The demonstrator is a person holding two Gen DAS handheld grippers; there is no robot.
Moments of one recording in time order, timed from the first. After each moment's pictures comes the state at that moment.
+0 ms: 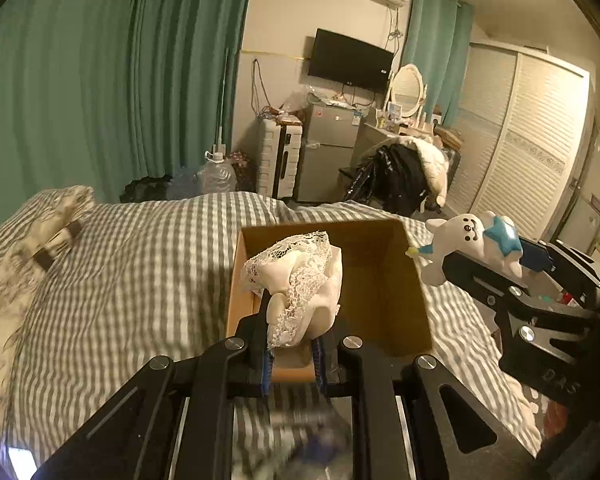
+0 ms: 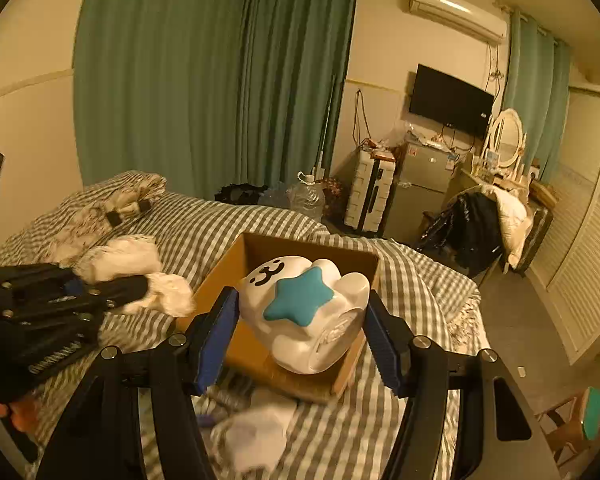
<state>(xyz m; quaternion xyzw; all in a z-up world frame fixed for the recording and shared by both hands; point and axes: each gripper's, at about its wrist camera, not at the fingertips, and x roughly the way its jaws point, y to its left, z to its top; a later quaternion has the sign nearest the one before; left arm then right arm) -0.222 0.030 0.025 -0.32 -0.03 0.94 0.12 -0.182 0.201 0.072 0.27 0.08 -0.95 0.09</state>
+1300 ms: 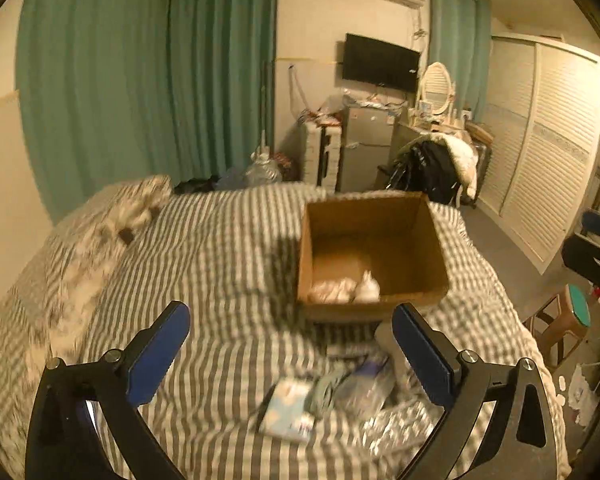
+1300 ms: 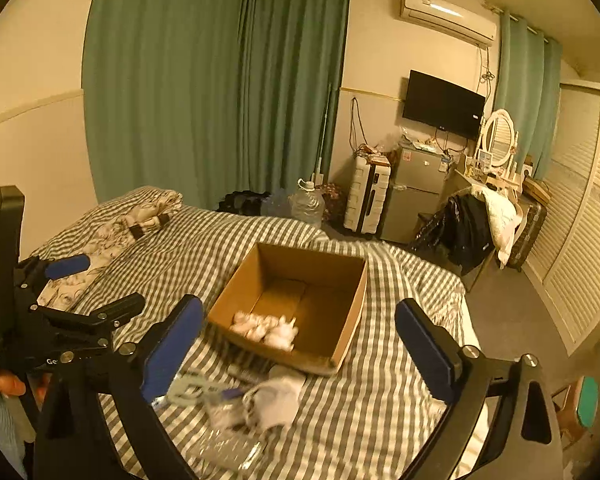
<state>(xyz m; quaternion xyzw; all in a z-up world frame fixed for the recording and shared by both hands) -0.088 -0.026 0.043 -0.32 -0.01 0.95 0.04 -0.061 0.214 0.124 0.27 0.07 -0.96 0.09</state>
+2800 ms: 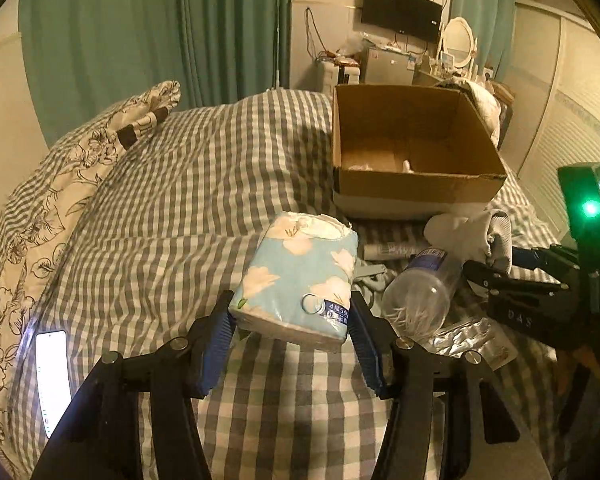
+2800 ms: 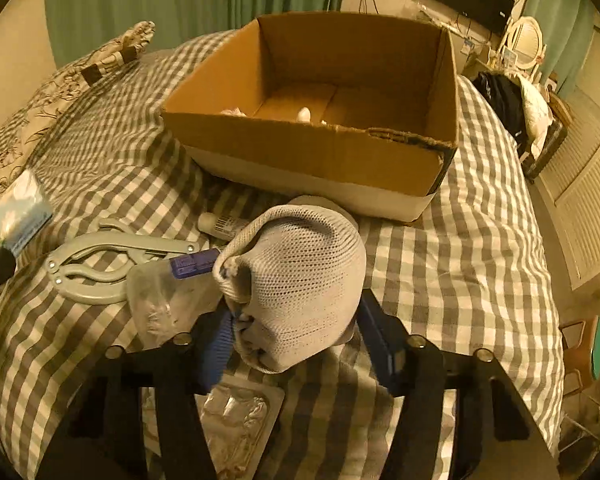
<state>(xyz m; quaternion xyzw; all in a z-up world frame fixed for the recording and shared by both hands) -0.078 -0.037 -0.070 -0.40 0.00 0.91 0.02 -0.142 0.181 -0.104 0.46 0.10 -0.88 0.07</state>
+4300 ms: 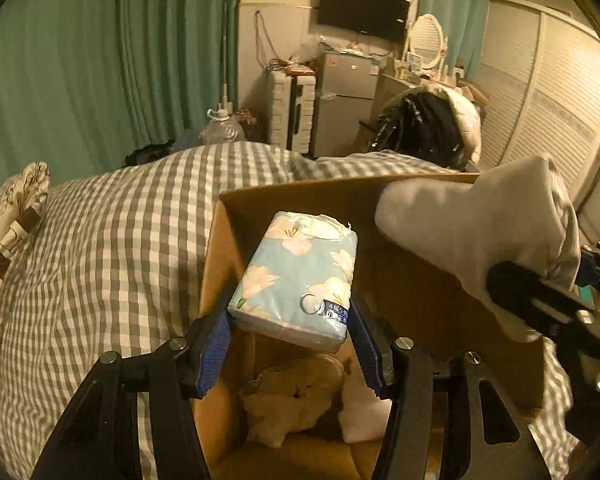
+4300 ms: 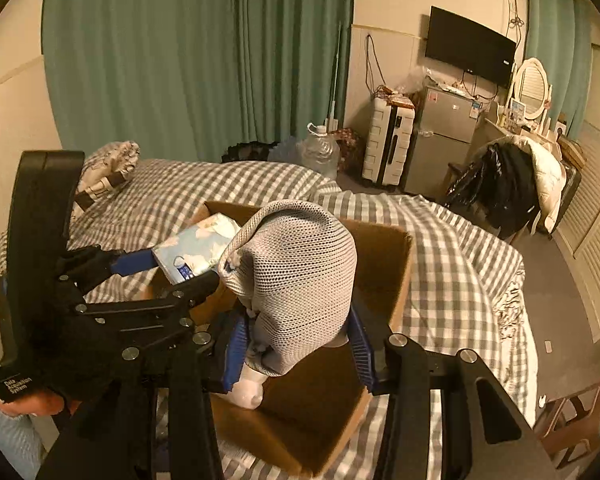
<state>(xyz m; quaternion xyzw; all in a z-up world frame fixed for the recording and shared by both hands) -0.330 0.058 -0.068 -0.40 0.00 0.91 0.10 -0.293 0.222 -0.005 0.35 0.05 -0.93 0.12</state>
